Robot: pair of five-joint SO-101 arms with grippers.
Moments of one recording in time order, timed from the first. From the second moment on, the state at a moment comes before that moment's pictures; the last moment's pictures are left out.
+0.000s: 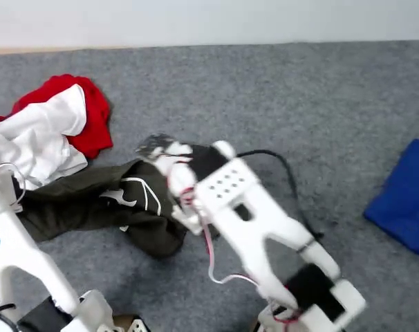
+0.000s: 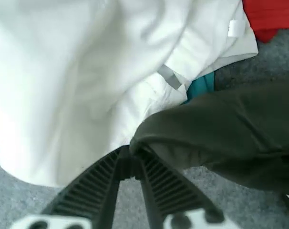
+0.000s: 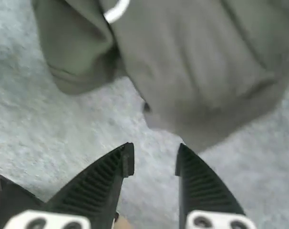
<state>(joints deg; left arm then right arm) -43.9 -18.5 20.8 78.6 -16.7 -44.4 -1.0 5.7 91.8 10.5</state>
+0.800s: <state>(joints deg) -43.9 -18.5 20.8 78.6 -14.1 -57.9 36.3 -18.5 90.4 9.5</state>
